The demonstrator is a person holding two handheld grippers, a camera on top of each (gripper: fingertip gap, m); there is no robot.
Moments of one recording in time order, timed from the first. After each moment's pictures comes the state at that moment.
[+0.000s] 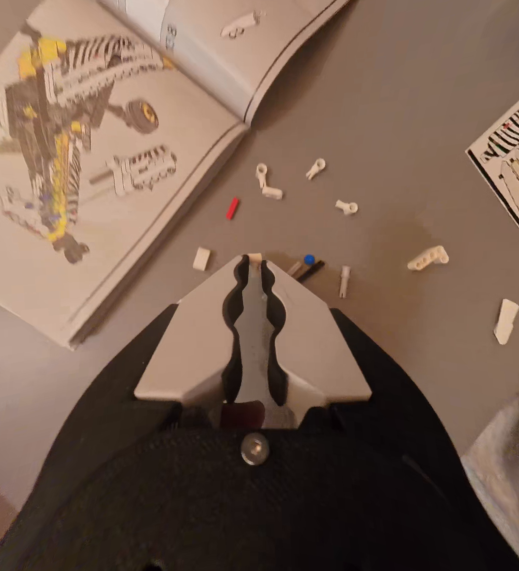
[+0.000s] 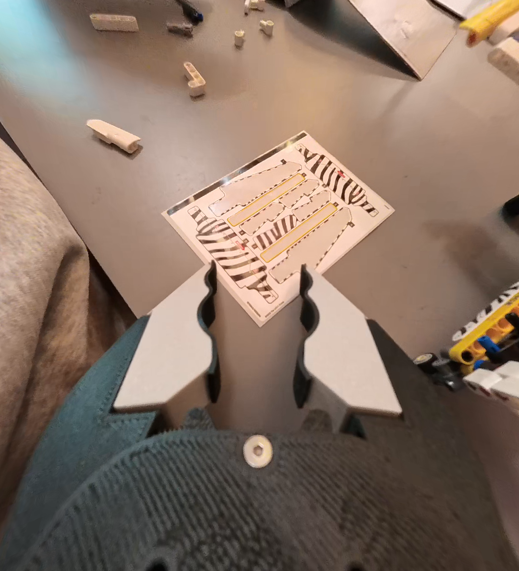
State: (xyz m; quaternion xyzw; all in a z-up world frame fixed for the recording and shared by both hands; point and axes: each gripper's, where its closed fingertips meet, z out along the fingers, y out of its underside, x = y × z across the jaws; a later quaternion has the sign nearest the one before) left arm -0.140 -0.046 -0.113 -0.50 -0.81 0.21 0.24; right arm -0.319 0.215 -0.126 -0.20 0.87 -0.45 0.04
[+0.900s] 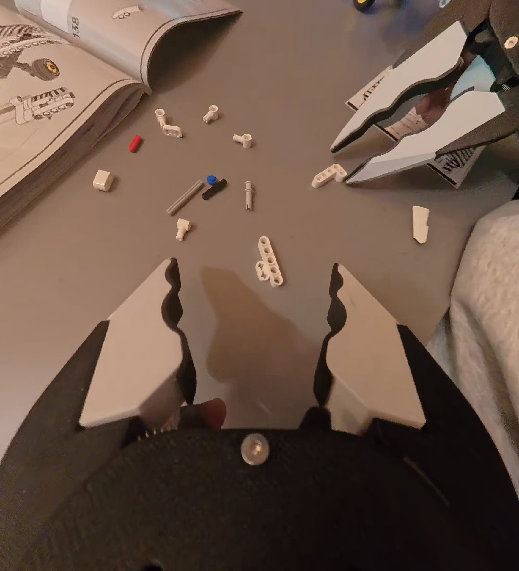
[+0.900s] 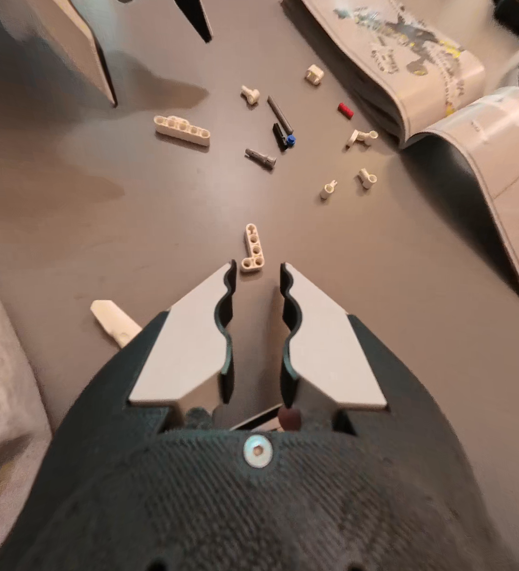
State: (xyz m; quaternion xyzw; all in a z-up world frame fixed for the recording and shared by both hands) left arm -0.097 0.044 -0.109 -0.52 -0.74 0.30 0.32; right arm -0.208 0.083 -0.124 -0.37 0.83 -0.40 0.07
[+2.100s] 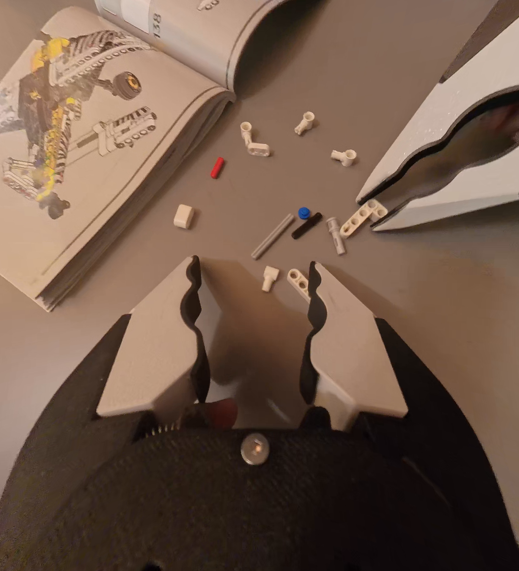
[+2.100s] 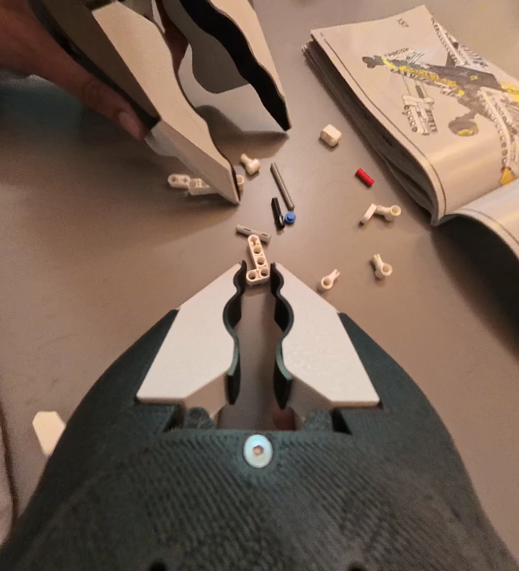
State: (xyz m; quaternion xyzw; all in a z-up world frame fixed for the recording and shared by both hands) left arm -0.120 -0.027 -0.133 -0.51 -0.77 0.32 0.22; right arm -0.166 0.026 -0.127 -0.40 0.82 -0.38 0.15
